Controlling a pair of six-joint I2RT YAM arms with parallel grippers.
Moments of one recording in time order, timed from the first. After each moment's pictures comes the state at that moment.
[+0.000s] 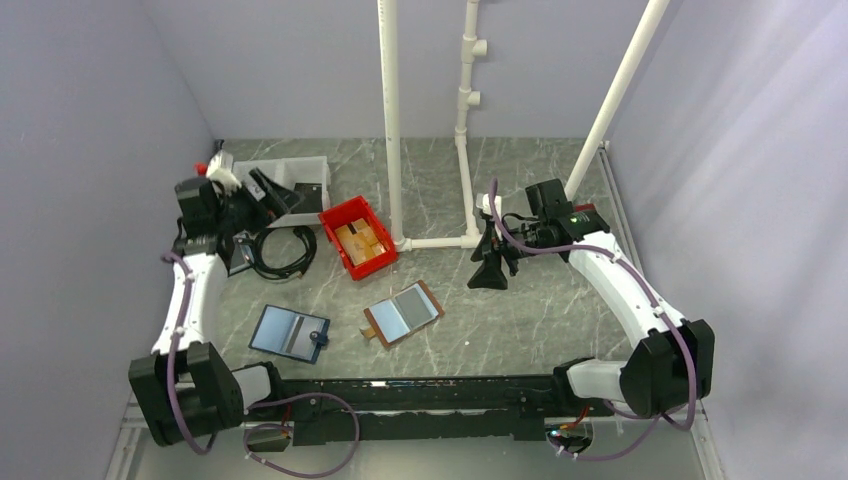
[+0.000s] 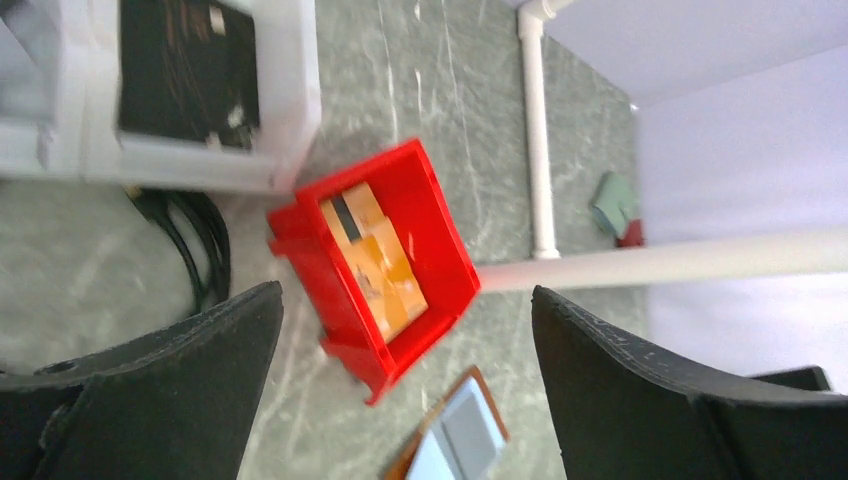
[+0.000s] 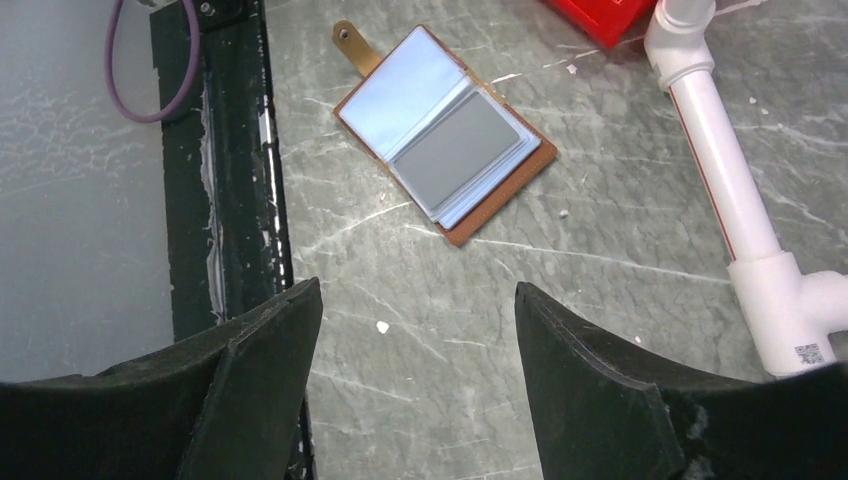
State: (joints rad) left arm 0.23 1.20 0.95 -0.20 0.58 -0.51; right arm 0.29 1.28 1.07 -0.84 -0.98 -0.66
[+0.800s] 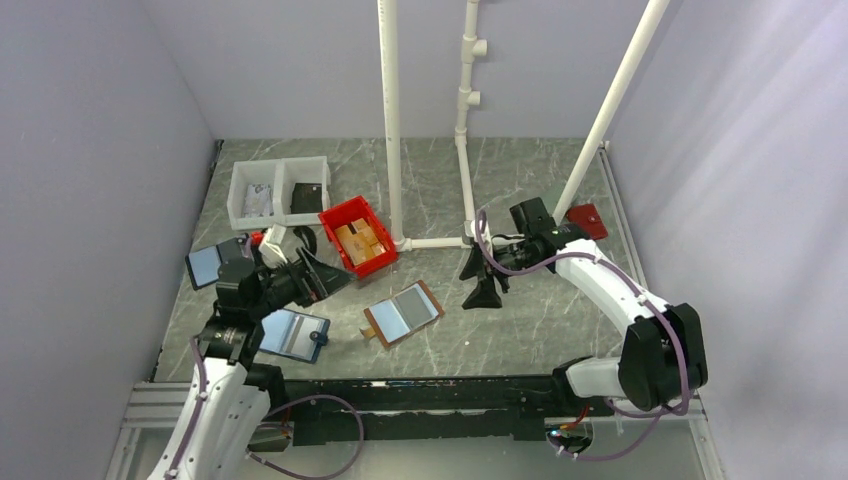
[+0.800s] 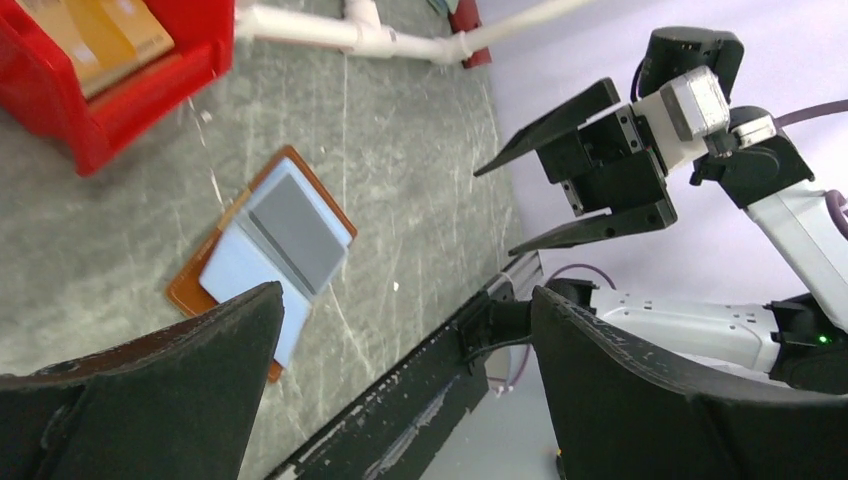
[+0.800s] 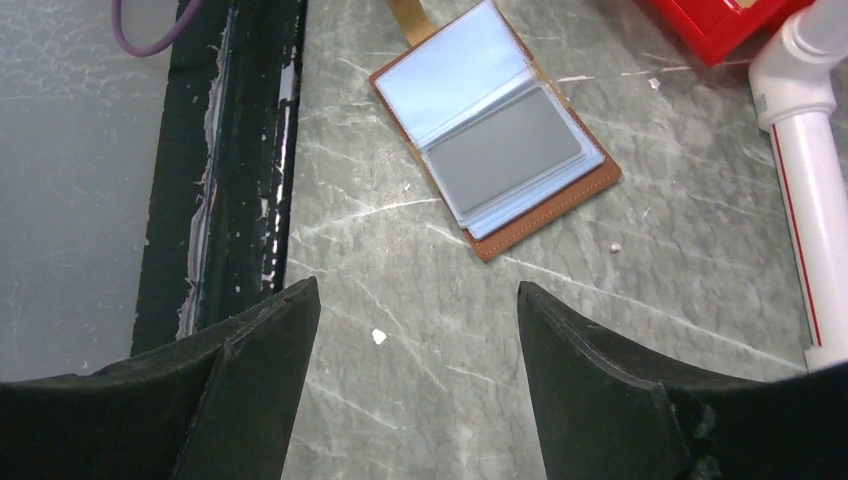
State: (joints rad) left arm -0.06 0.54 0.45 -0.21 0.73 -0.82; right arm 0.35 1.31 0.92 -0.77 -1.05 -0.87
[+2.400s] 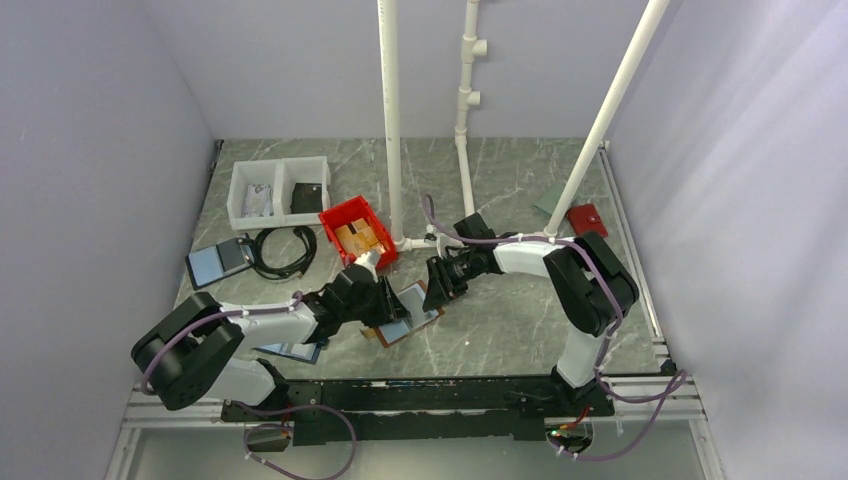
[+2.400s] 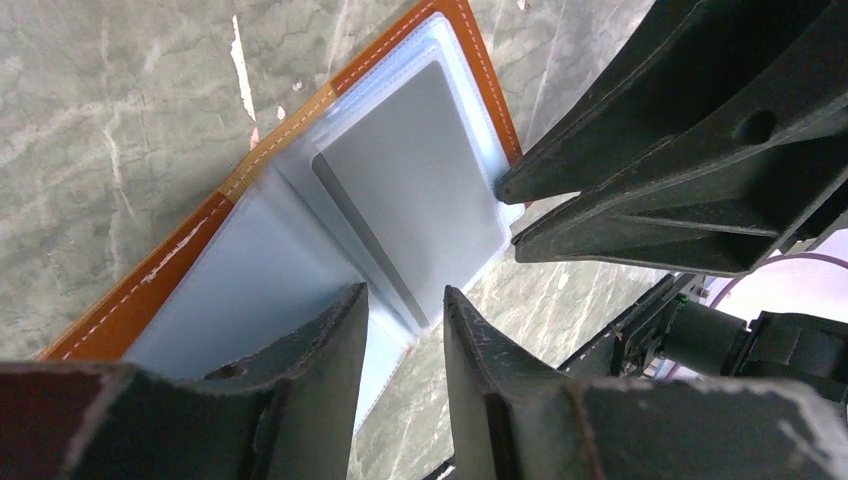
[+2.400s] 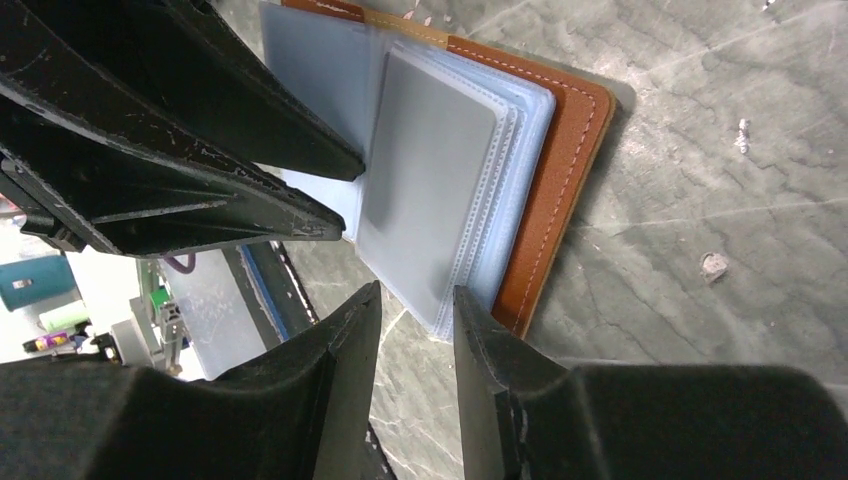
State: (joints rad) left arm -0.79 1.35 0.41 0.25 0.13 -1.00; right arm 0.56 1.79 0.91 -0.22 -0.84 0.19
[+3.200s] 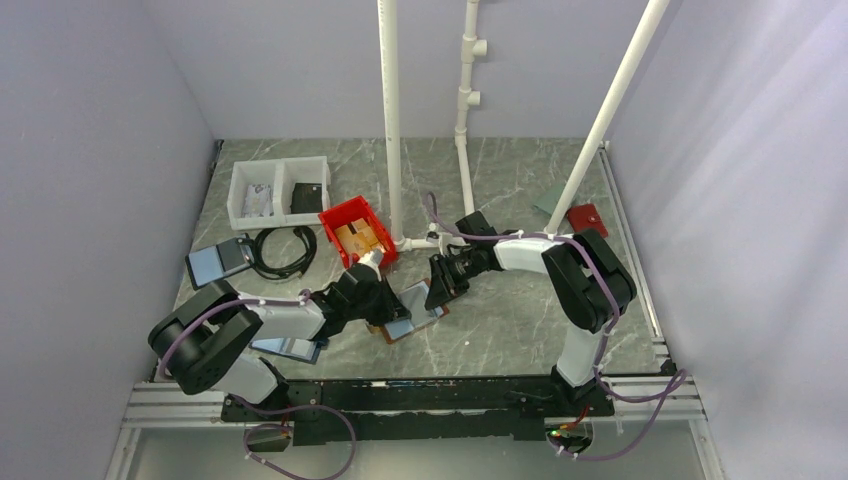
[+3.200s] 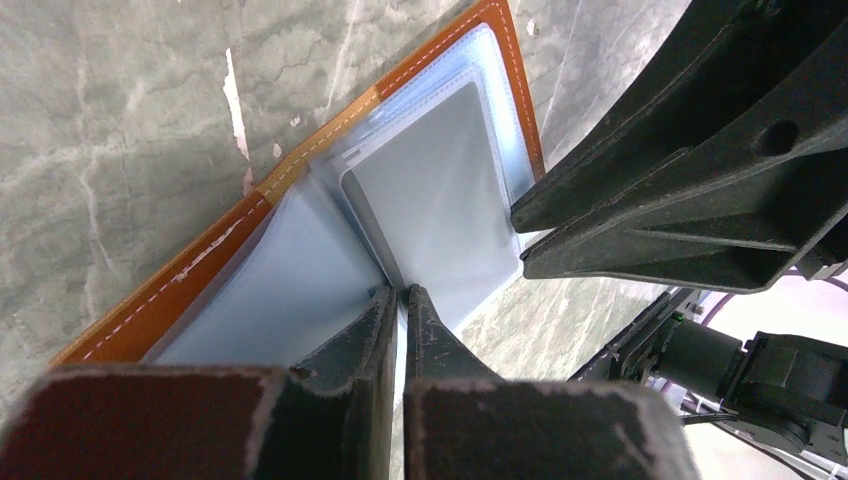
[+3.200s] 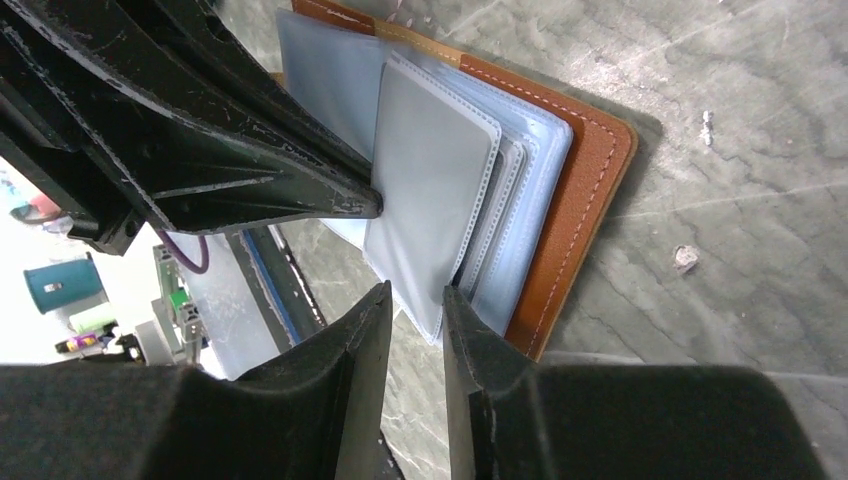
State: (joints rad) left arm -0.79 1.45 0.42 0.34 0.13 -1.01; right arm 0.55 1.82 0.93 -0.24 -0.85 0.20
